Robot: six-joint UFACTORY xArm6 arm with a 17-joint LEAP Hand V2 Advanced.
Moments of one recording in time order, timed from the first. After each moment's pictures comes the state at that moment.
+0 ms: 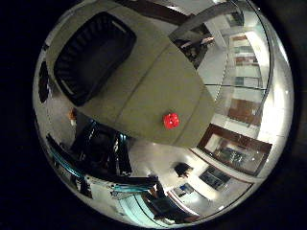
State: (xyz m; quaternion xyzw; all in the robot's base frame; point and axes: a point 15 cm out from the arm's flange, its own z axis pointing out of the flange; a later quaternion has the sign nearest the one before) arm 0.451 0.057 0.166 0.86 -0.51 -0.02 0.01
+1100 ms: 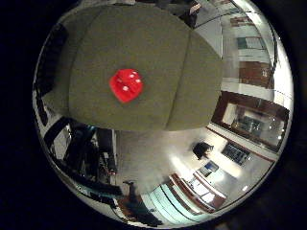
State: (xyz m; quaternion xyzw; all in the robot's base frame) arm 0.443 -0.322 0.036 0.76 -0.65 -0.03 0.05
